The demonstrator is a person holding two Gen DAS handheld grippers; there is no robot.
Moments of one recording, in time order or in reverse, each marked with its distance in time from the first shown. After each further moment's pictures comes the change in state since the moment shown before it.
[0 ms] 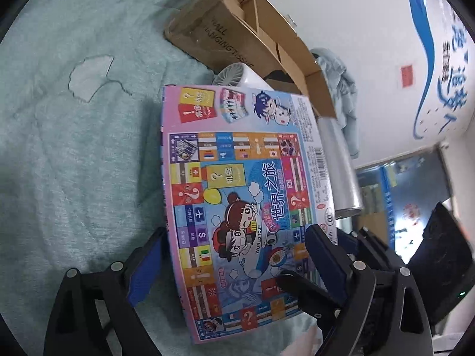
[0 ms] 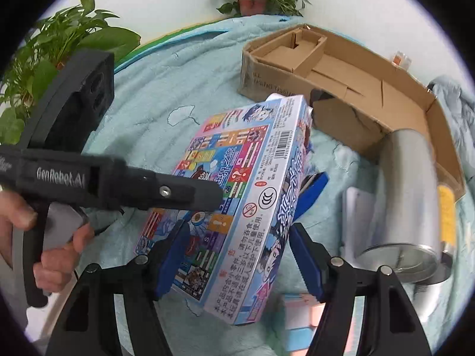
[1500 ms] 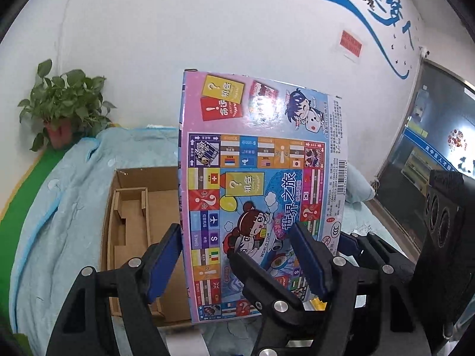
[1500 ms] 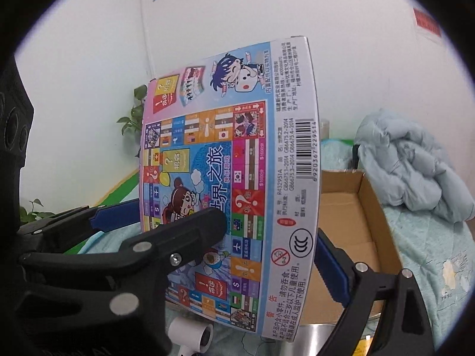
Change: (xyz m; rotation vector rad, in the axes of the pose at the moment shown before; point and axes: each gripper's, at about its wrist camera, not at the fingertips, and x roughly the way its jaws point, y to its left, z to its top) left arm -0.030 -0.294 0.169 0.606 -0.384 0.258; right arm -0.063 -0.144 0.138 0.388 -0.505 -0.138
